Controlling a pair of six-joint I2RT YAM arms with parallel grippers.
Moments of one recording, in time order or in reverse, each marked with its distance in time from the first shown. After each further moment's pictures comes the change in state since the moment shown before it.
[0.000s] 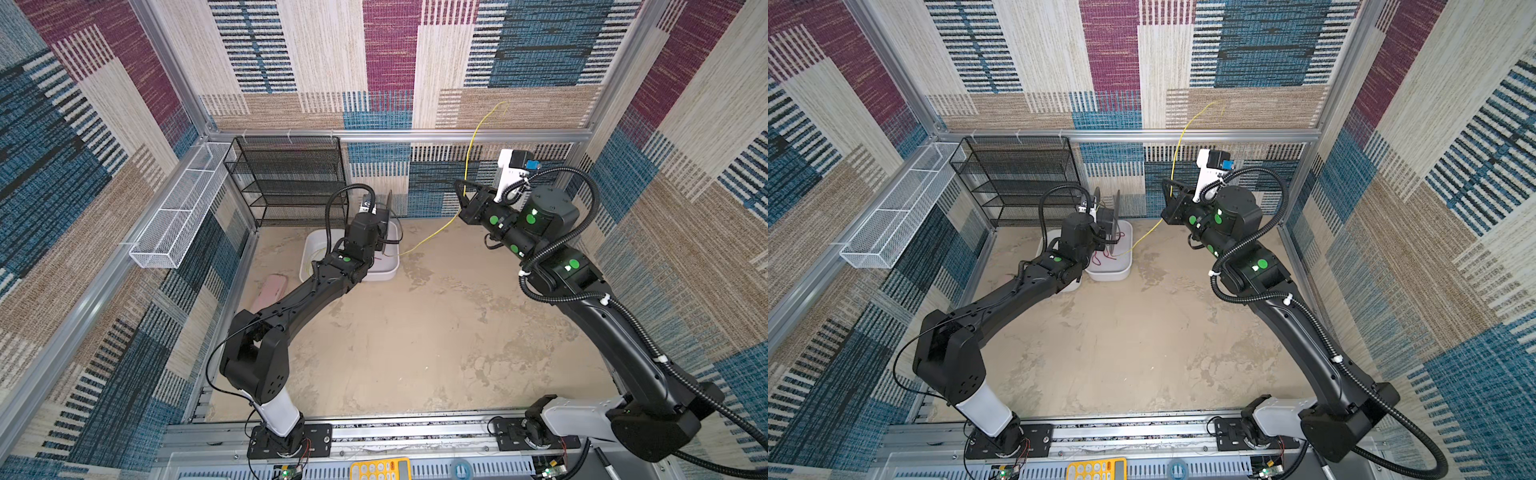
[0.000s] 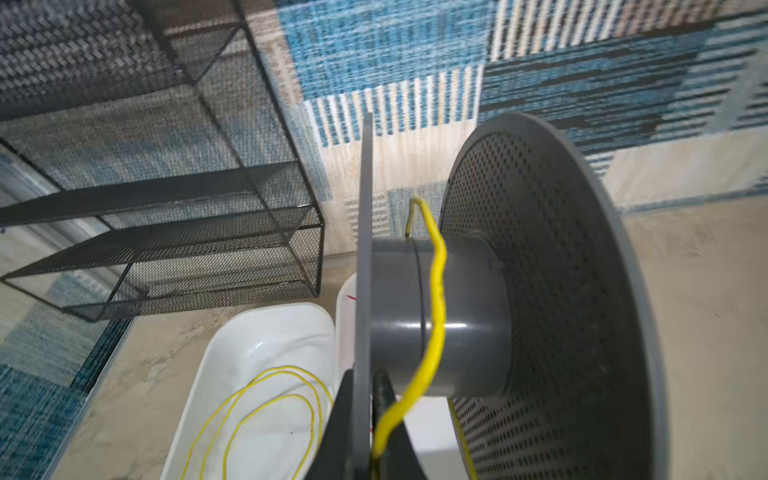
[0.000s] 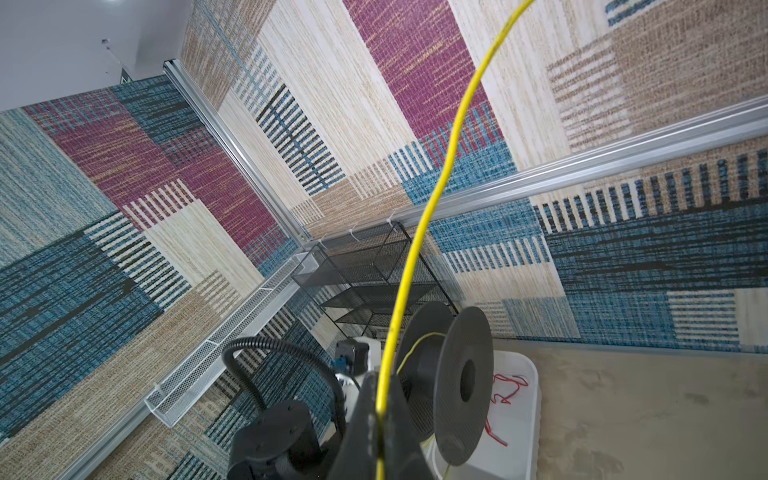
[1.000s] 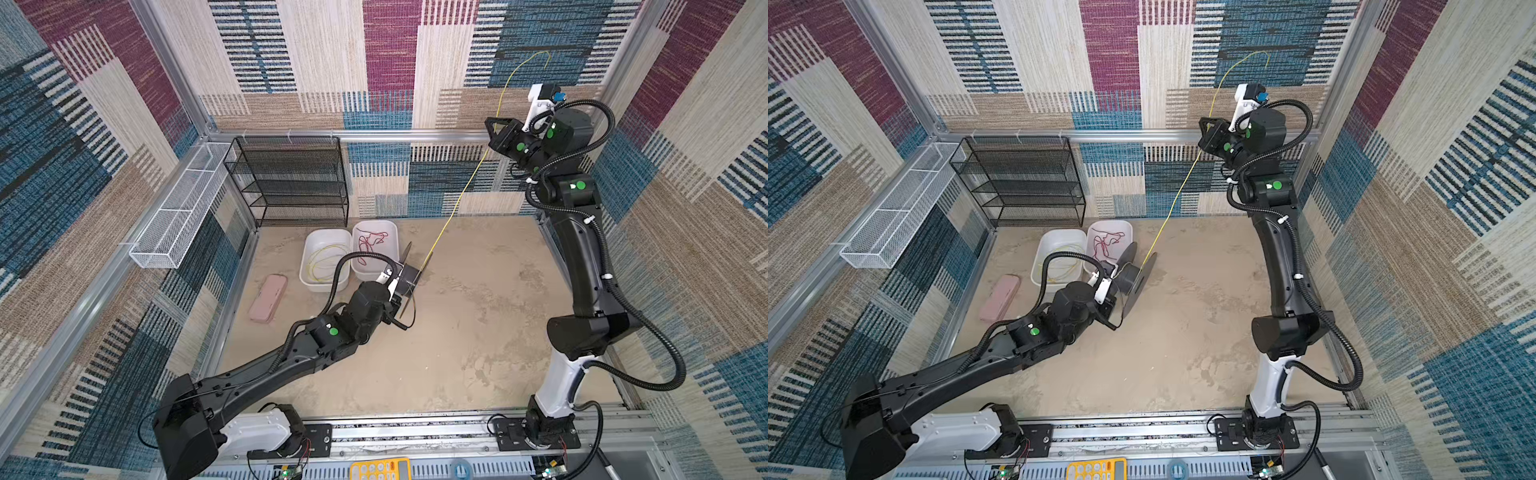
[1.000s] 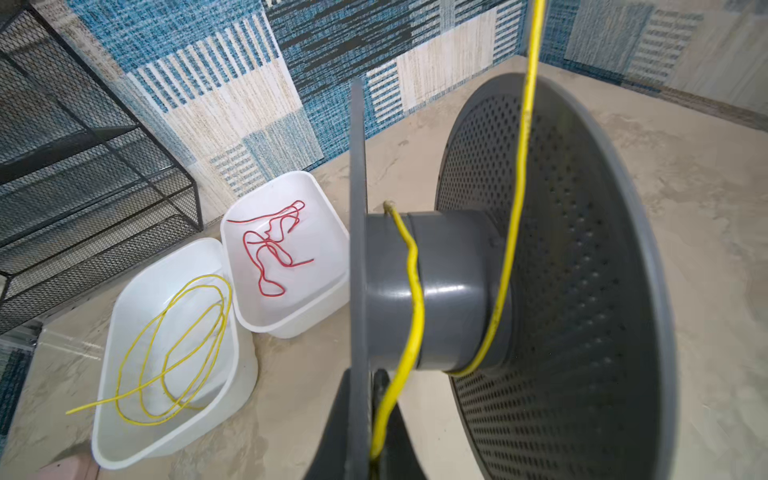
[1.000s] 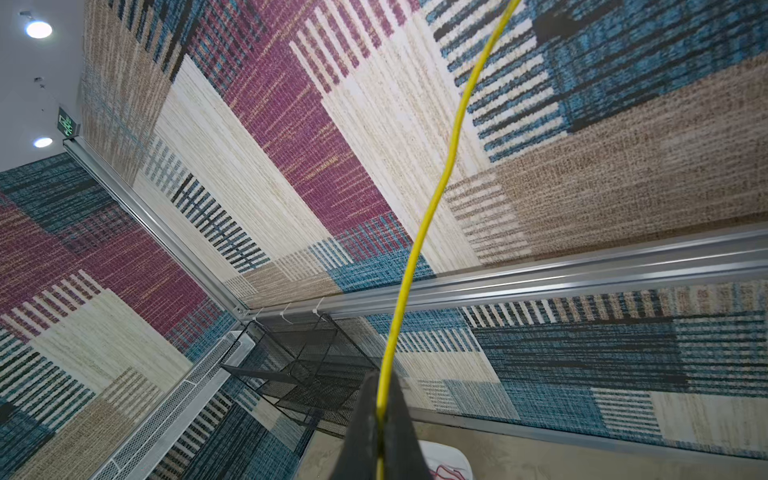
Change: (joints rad) left arm -0.366 -0.481 -0.475 -0.143 0.028 -0.009; right arm -0.399 0.563 0.780 -0.245 -0.307 0.056
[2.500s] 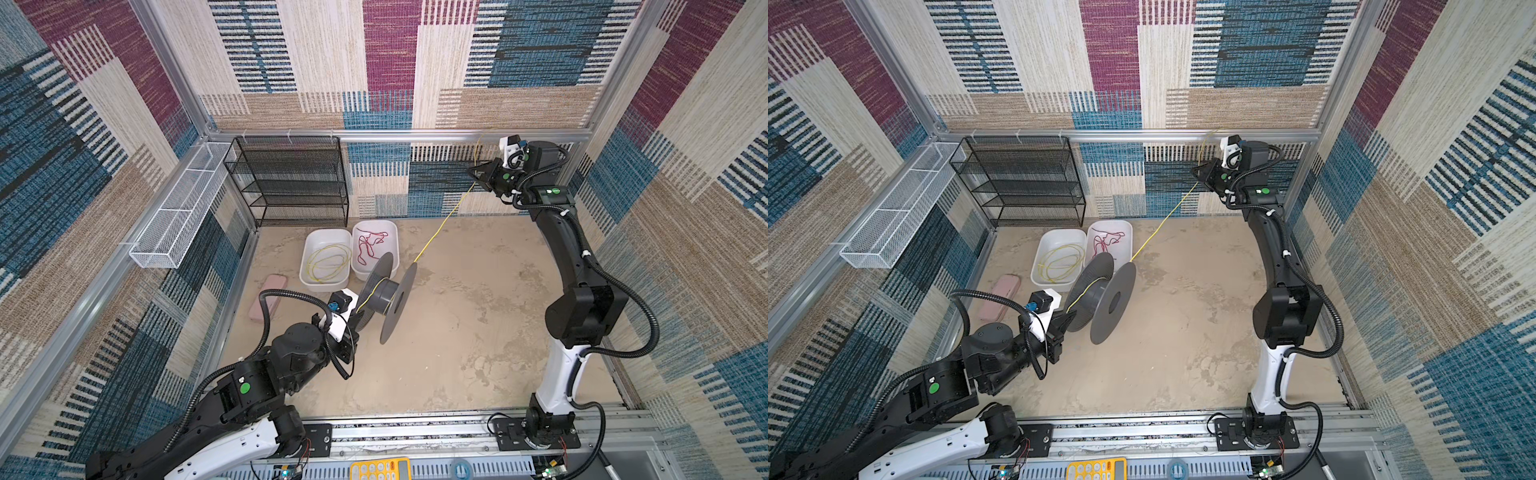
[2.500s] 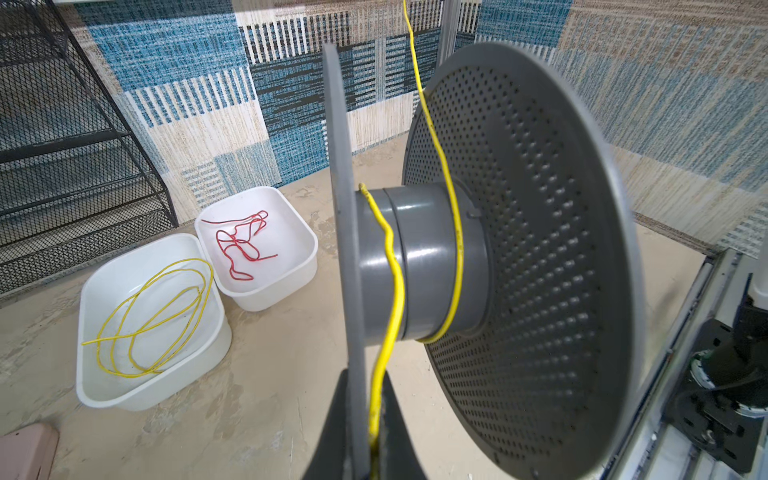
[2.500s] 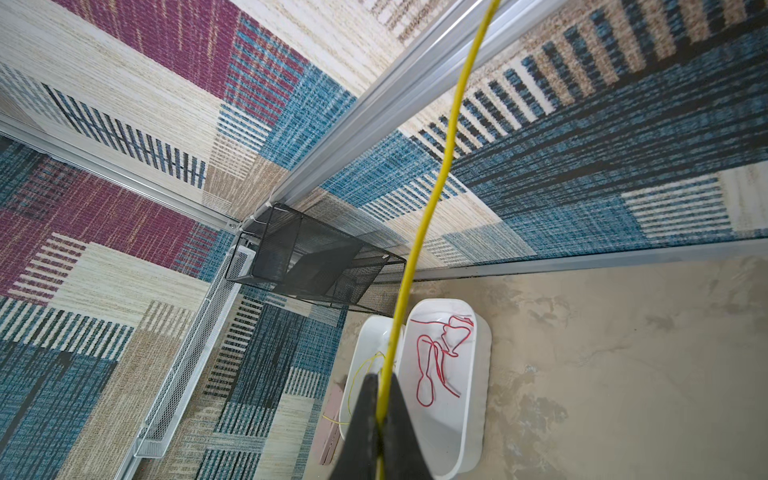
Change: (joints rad) left arm -0.086 -0.576 -0.089 -0.312 0.122 -0.092; right arm -0.093 0.082 -0.288 0.014 -0.324 0.134
